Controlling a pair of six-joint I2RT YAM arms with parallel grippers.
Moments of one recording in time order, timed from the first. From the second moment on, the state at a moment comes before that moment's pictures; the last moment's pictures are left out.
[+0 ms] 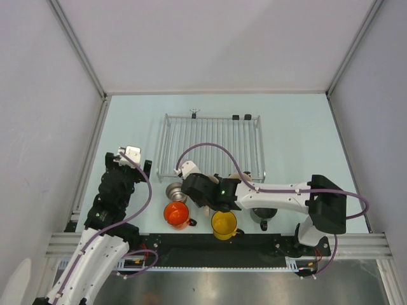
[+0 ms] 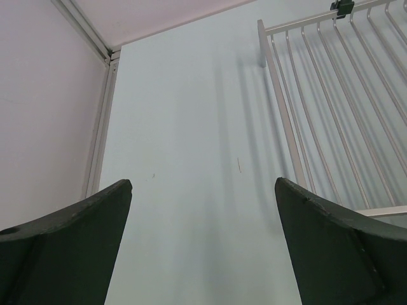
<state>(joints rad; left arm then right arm) -0.33 0.40 0.45 -0.25 -0.31 0.24 1.30 1.63 1.18 -0.42 0.42 0.34</state>
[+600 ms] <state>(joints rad) -0.33 0.46 0.52 -0.29 -0.30 0.22 1.24 1.62 1.26 -0.54 0.30 0.37</state>
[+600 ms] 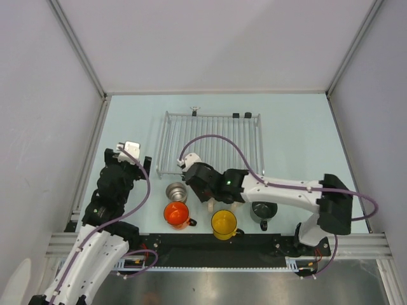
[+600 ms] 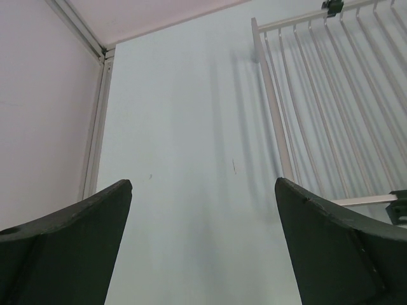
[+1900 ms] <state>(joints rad) 0.07 1.00 0.98 -0.46 1.25 -0.09 0.71 1.20 0.55 1.16 -0.43 0.89</state>
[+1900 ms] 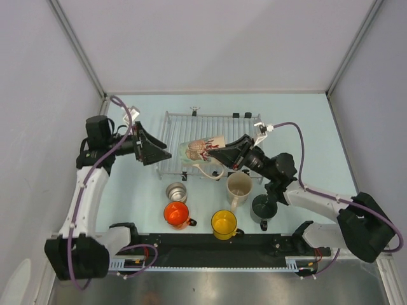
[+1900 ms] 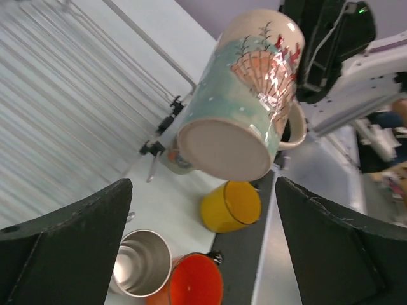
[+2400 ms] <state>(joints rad) 0.01 1.17 0.98 -0.43 1.41 -0.10 0.68 1.39 0.62 1.16 -0.48 1.02</state>
